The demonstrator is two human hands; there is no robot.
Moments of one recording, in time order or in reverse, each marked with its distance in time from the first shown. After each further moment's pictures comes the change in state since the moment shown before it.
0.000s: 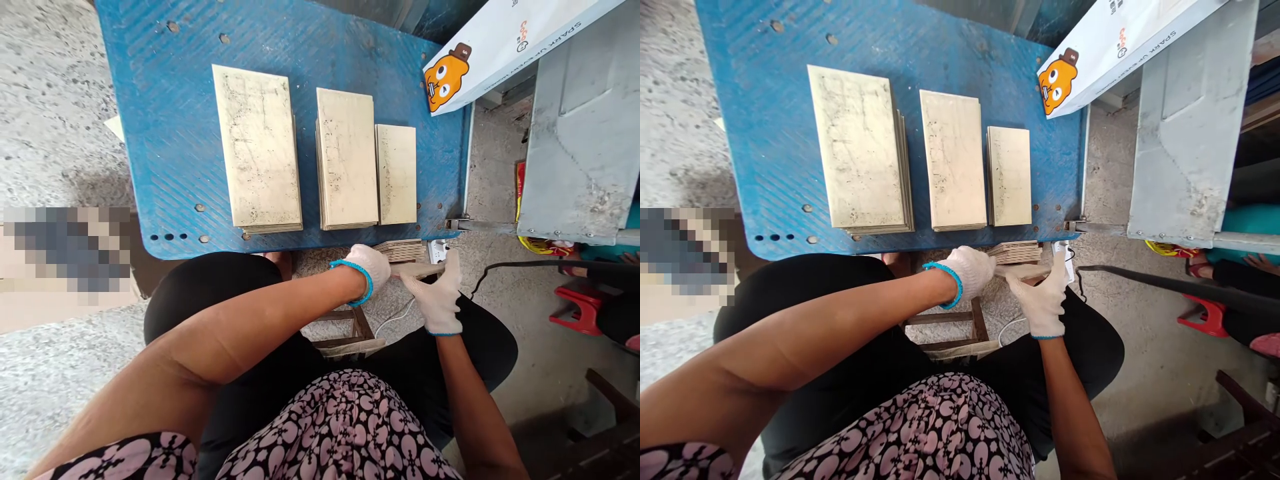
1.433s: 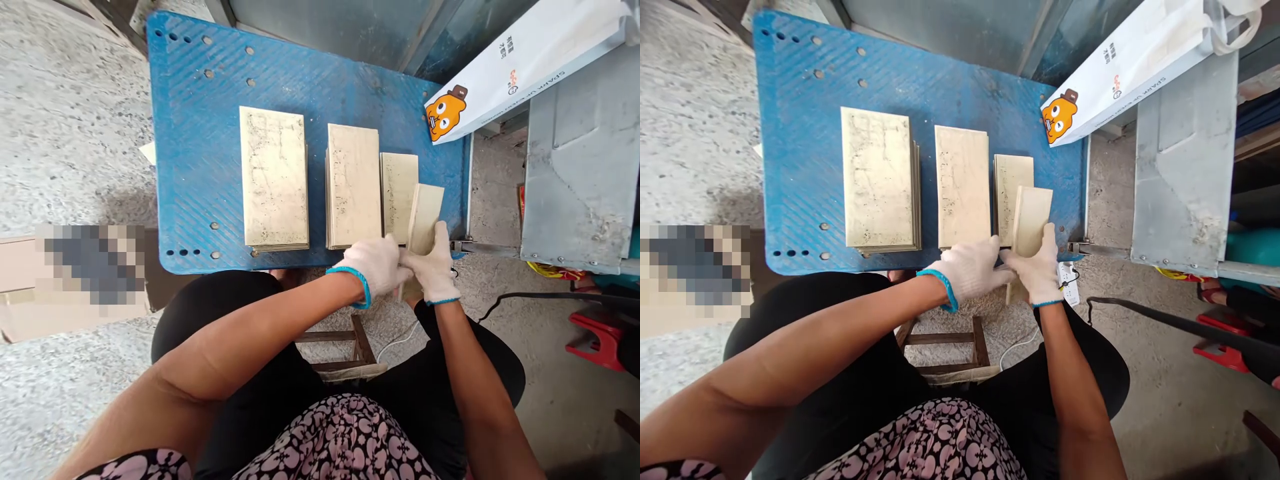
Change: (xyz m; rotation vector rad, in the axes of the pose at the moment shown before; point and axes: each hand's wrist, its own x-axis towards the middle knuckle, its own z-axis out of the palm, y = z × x) left_hand -0.001 -0.019 -0.036 -0.367 0.261 -0.256; right_hand 0.076 -0.053 0.021 0.225 -0.126 -0.238
